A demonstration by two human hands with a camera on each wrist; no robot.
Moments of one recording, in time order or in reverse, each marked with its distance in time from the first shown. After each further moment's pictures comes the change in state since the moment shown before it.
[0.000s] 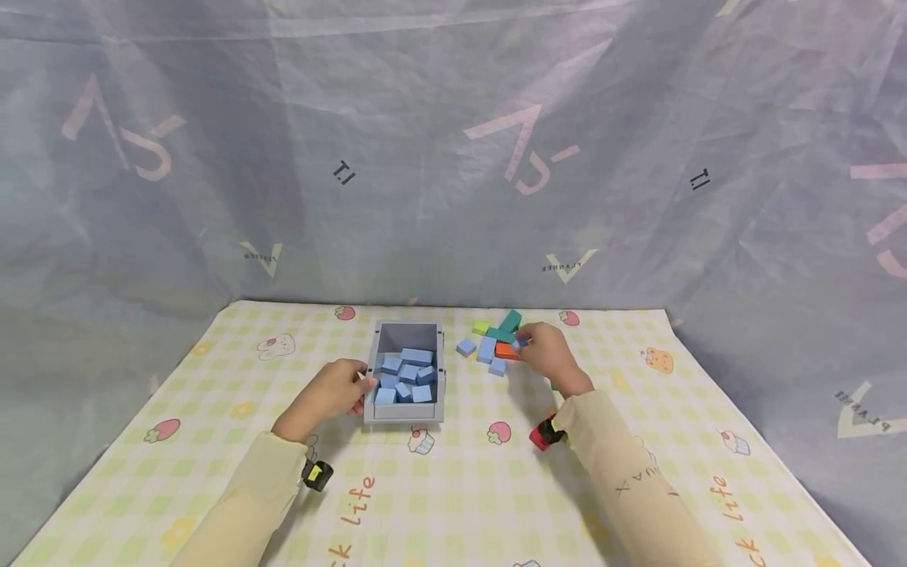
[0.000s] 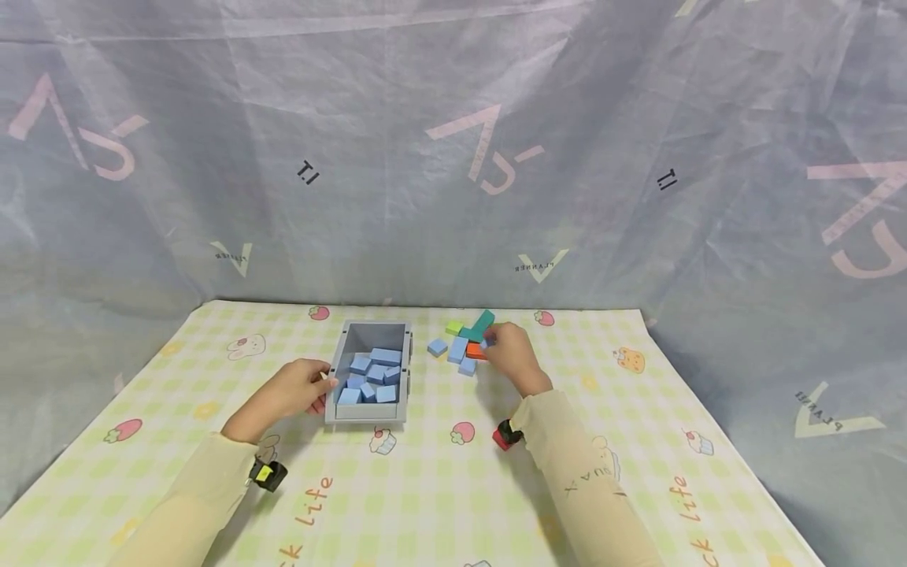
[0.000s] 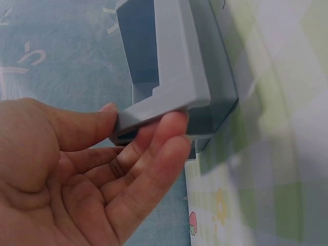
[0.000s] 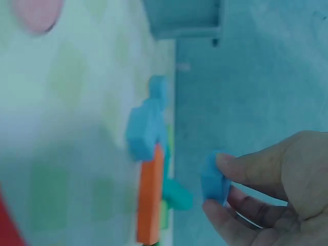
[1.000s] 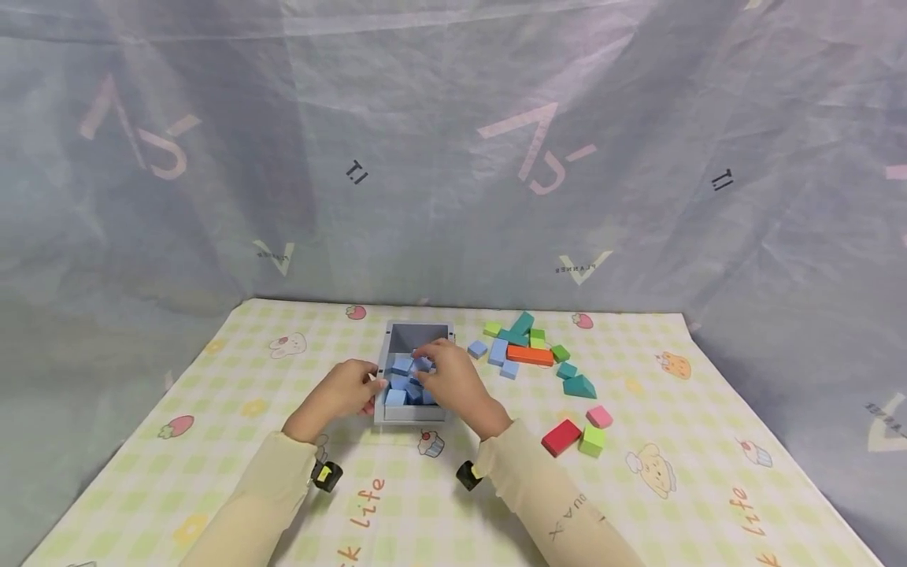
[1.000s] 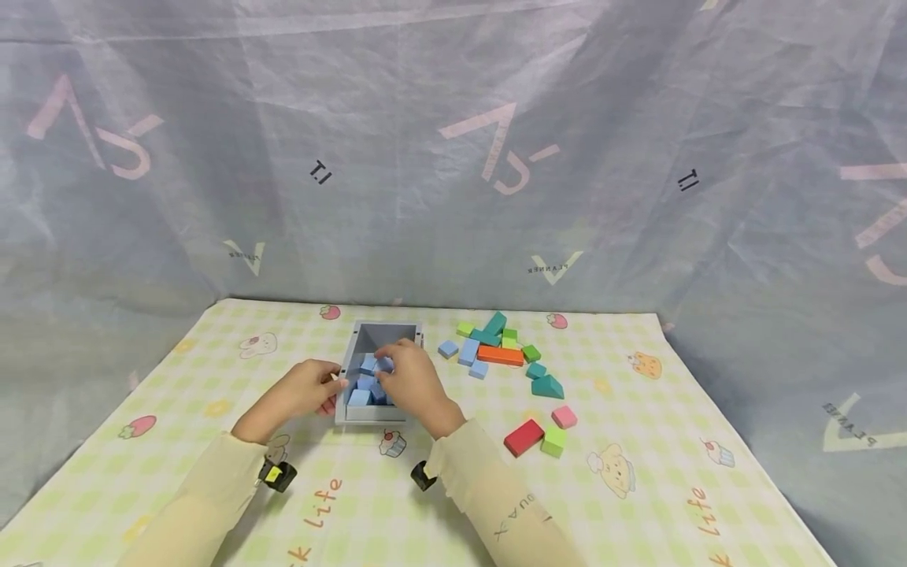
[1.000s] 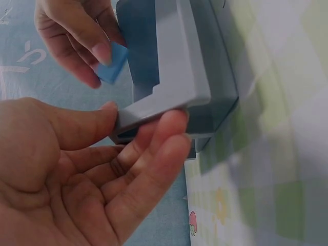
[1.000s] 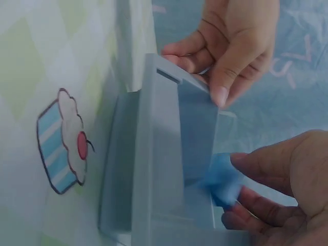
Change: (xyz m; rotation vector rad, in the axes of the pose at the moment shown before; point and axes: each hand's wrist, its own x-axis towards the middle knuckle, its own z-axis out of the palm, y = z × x) left_hand 0.002 -0.002 -0.003 -0.020 -0.009 0.019; right_hand -0.033 -0.146 0.079 0.096 -0.033 -0.315
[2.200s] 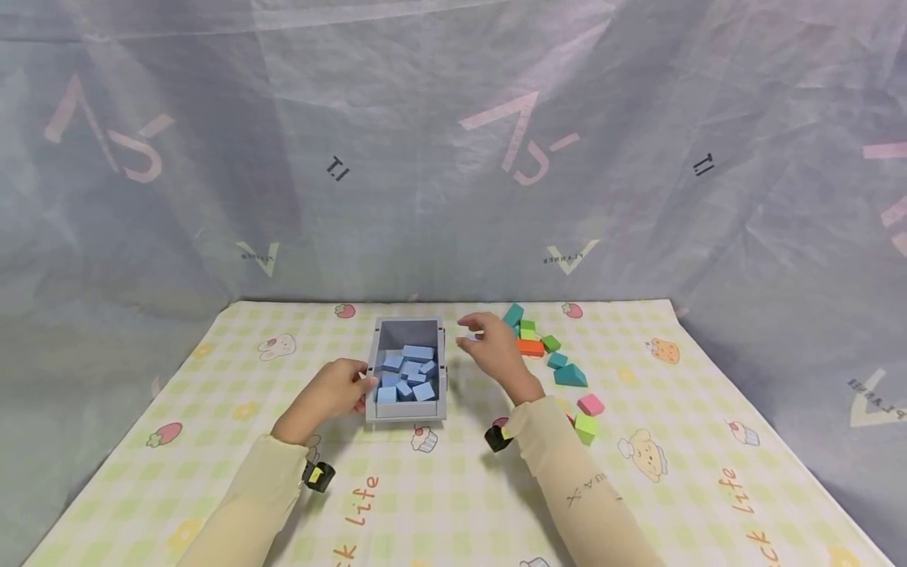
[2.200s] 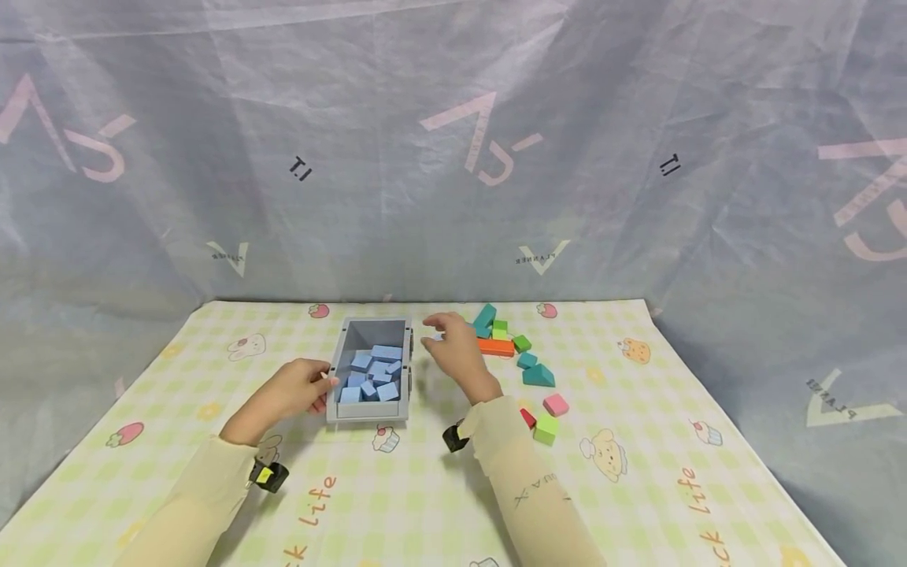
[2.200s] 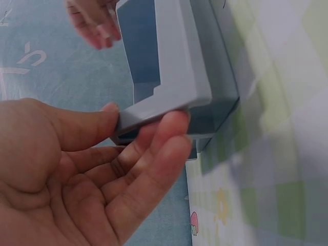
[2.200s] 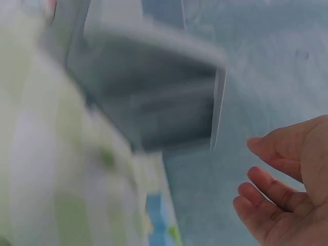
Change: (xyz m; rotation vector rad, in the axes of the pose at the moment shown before) left_hand 0.000 0.006 0.003 0.037 0.007 -0.047; right_hand 0.007 0.077 -0.037 0.141 0.216 0.156
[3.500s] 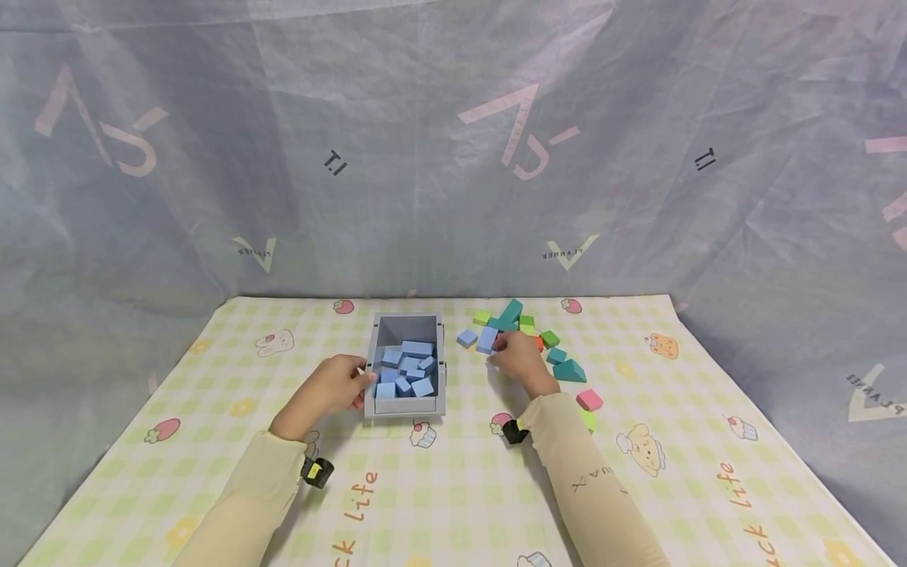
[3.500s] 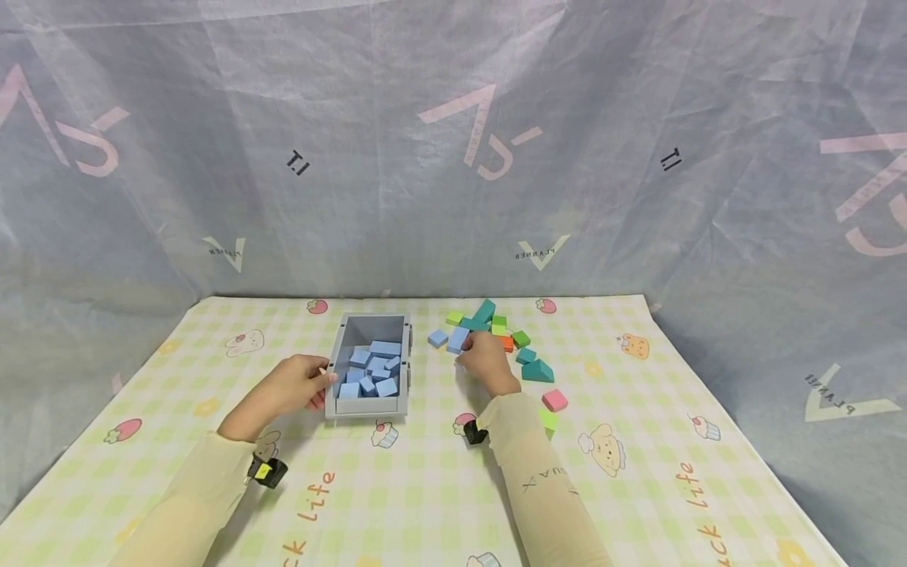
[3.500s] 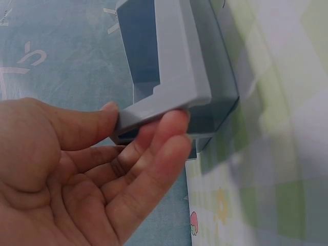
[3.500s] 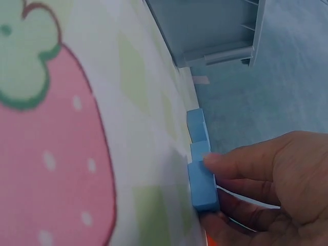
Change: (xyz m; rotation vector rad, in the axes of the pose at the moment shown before) left_hand 0.000 0.000 -0.002 -0.005 -0.015 0.013; right_hand 0.000 0.066 -0.006 -0.144 -0.158 0.359
